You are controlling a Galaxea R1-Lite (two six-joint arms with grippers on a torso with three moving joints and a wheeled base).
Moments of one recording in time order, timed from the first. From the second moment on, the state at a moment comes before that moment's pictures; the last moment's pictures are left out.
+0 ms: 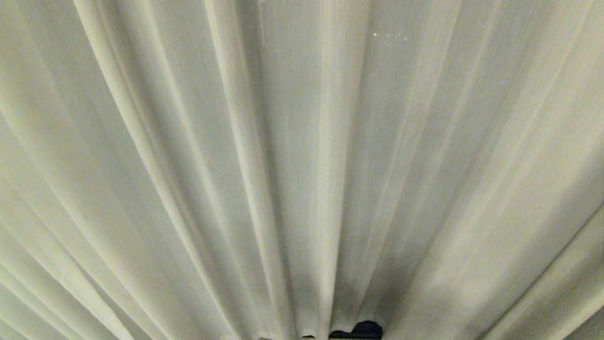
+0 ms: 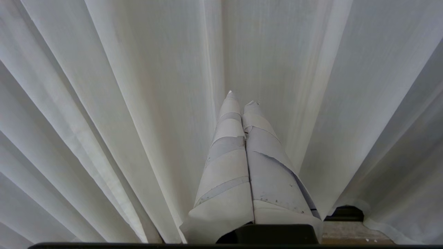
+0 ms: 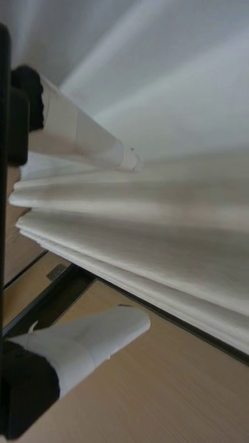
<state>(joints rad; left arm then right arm) 0.00 0.00 0.00 0.00 0.00 0.03 -0.73 0.84 -0.79 0.14 -0.03 -0.06</state>
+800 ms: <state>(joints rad) 0.00 0.00 0.00 0.00 0.00 0.03 -0.82 1.37 -1.19 -0.19 -0.01 0.11</state>
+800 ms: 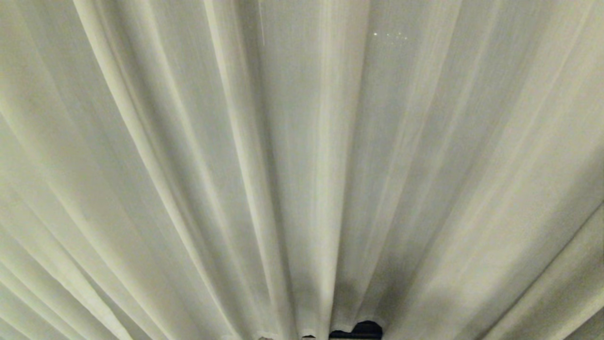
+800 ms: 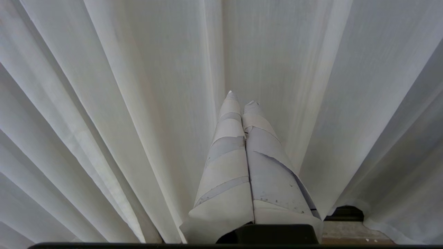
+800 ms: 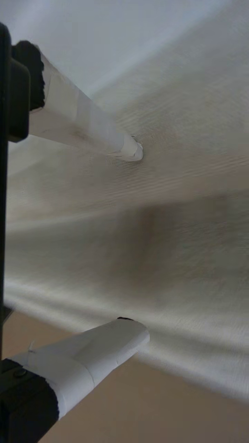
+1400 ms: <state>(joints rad) 0.00 0.00 0.00 0.00 0.00 0.03 -0.81 1.51 -1.24 -0.29 0.26 0.28</state>
